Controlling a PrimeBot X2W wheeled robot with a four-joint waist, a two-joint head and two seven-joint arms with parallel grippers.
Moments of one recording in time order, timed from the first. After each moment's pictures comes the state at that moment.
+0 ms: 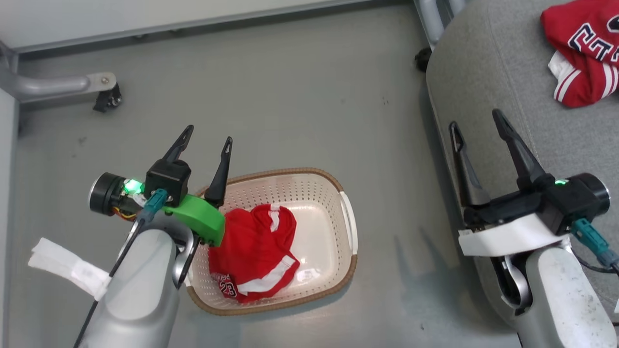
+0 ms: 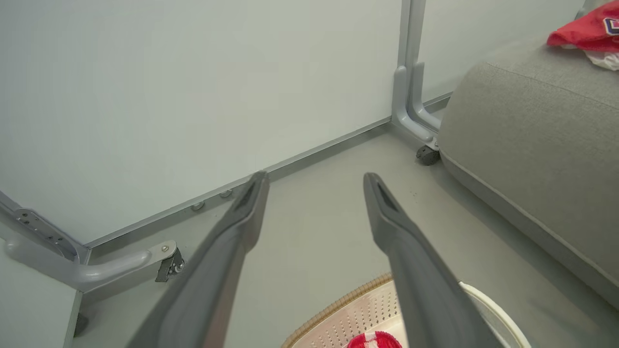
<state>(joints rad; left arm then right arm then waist) -0.52 0.13 -0.29 0.57 -0.09 -0.13 -0.26 -0.25 -0.07 0.07 -0.03 0.11 0.13 -0.26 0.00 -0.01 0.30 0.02</state>
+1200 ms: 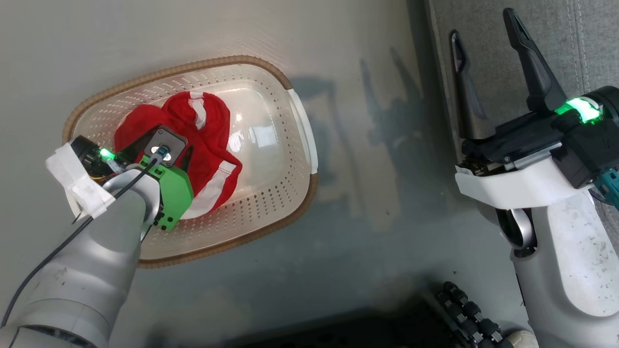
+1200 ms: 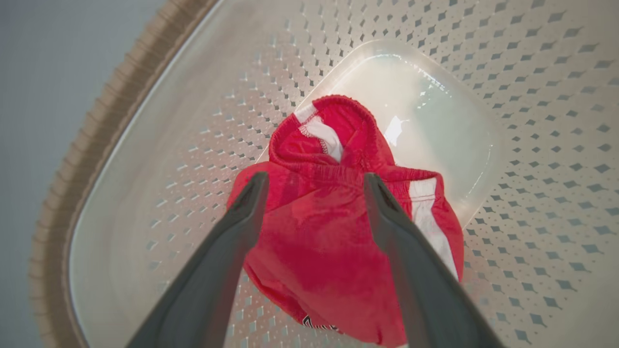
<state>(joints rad) -0.94 0.19 -0.65 1.25 -0.08 -0.13 -0.23 -0.48 -0.09 0.12 -0.13 0.08 0.13 -0.26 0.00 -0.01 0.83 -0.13</state>
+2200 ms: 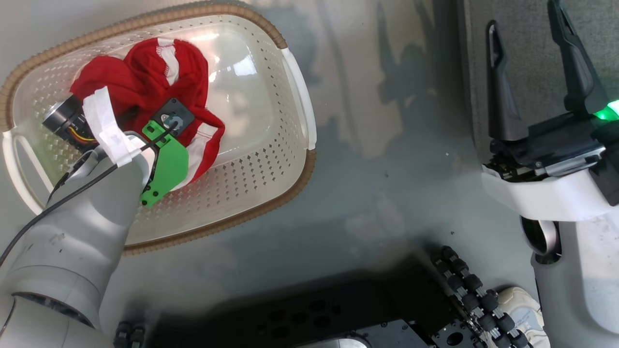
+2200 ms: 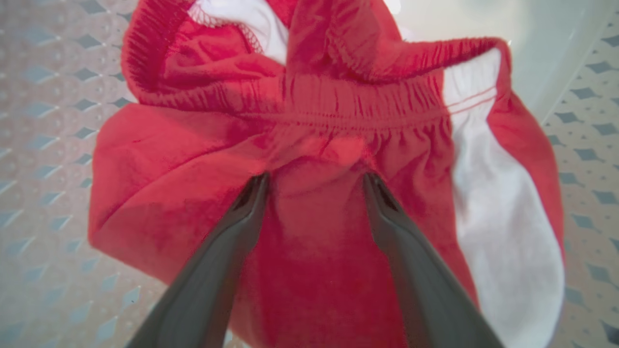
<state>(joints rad) -1.08 0.21 -0.82 1.29 0.00 -0.12 0.04 -0.44 -0.08 0.06 -0.24 0.04 0.13 -0.26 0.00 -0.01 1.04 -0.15</state>
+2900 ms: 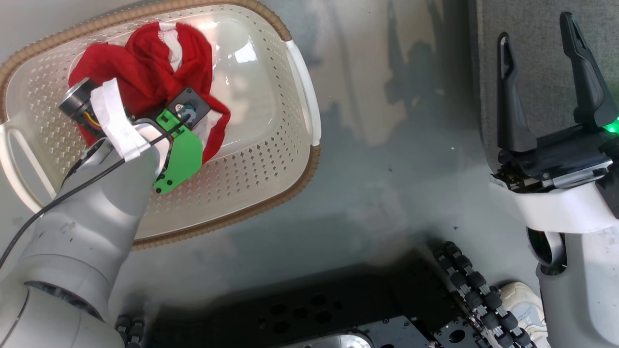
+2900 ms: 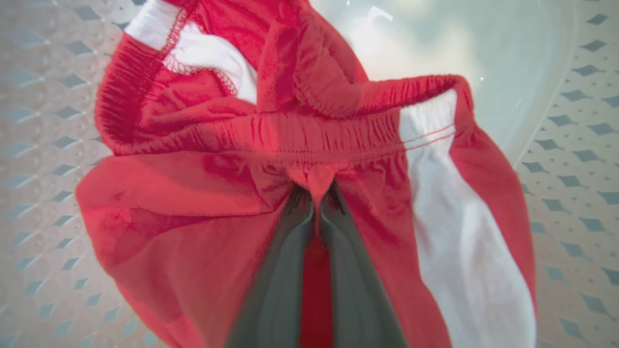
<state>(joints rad) -1.12 0.17 -0.88 1.29 -0.05 -0.13 -0.03 -0.38 -0.08 0.03 -0.28 0.02 0.13 -0.26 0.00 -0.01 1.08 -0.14</state>
